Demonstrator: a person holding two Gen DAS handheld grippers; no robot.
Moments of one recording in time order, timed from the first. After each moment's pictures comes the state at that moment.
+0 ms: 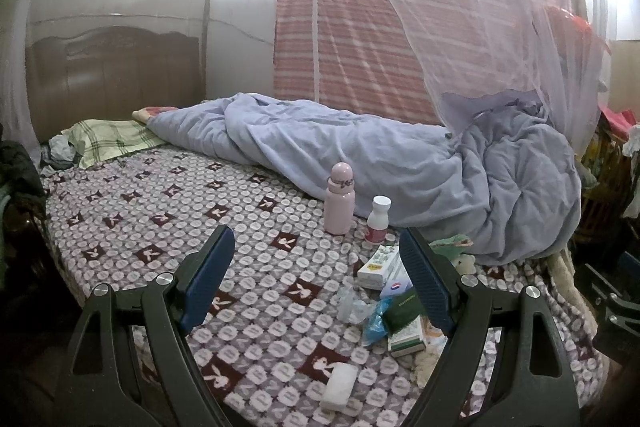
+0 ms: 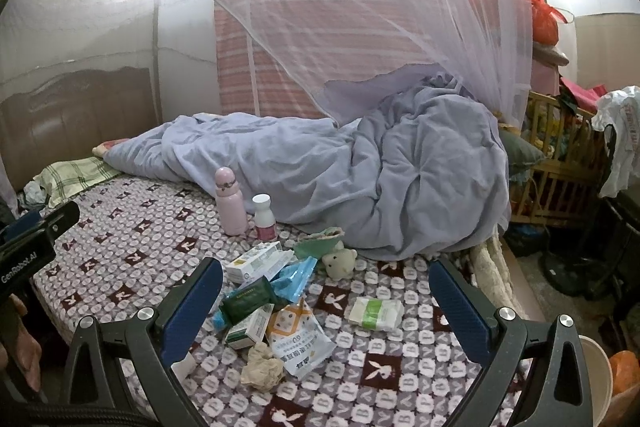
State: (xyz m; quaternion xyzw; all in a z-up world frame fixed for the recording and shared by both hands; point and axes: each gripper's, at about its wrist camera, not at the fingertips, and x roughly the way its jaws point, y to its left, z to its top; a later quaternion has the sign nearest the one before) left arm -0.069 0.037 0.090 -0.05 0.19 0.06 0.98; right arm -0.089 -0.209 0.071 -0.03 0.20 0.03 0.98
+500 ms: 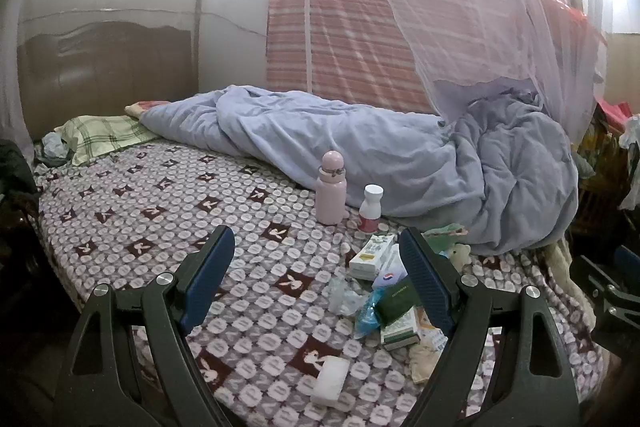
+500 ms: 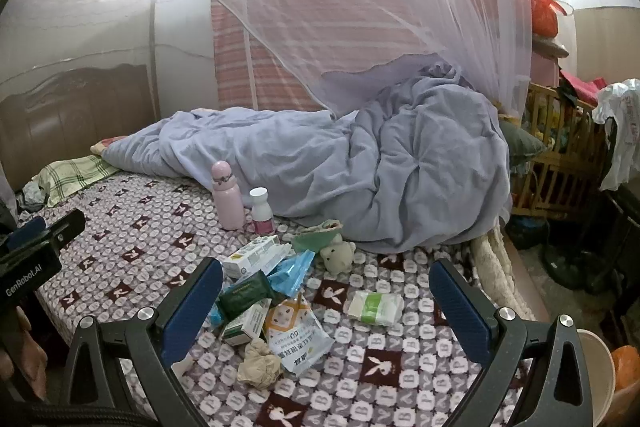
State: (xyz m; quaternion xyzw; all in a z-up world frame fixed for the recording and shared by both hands) left arm -0.064 0.024 0.078 -0.04 0.20 0.05 0.98; right arm -0.082 -0.213 0.063 0.00 0.20 0.04 0.98
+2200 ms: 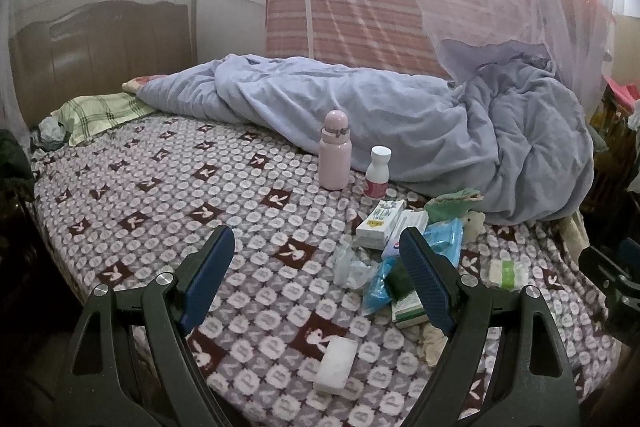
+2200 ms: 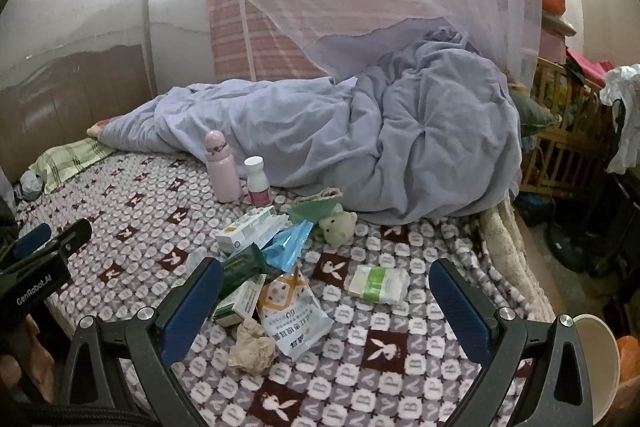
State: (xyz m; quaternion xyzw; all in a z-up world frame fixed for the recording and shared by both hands) left arm -0.040 0.023 0.042 -0.04 0.26 0.06 0.96; right arm -0.058 -0.213 0.046 0.04 0.25 0.05 0.97
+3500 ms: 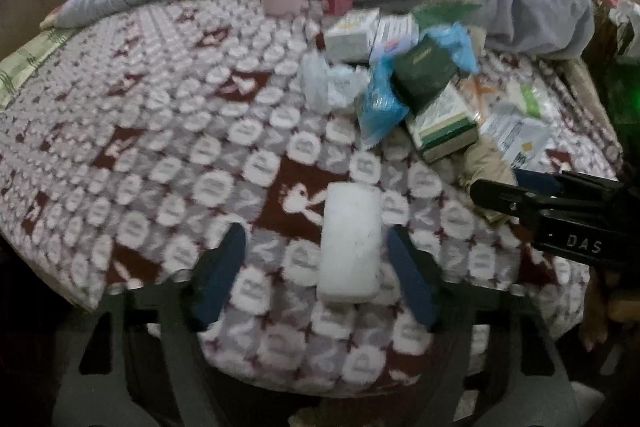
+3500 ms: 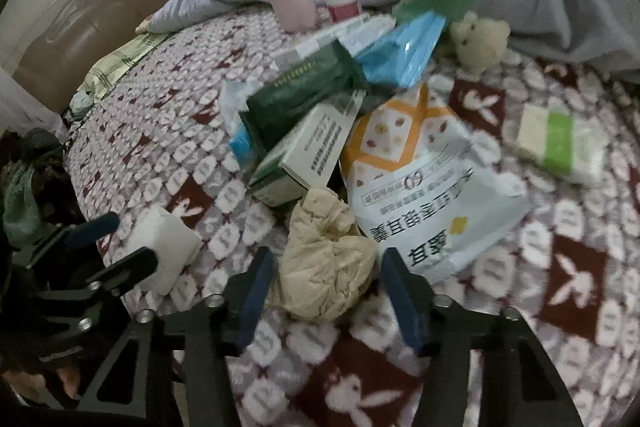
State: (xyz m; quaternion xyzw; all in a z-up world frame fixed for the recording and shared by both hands) left arm 0.006 0.018 -0.105 0.02 0.50 -0.05 0.87; right arm 0.023 -0.154 -0.119 0.06 0.51 0.22 0.83
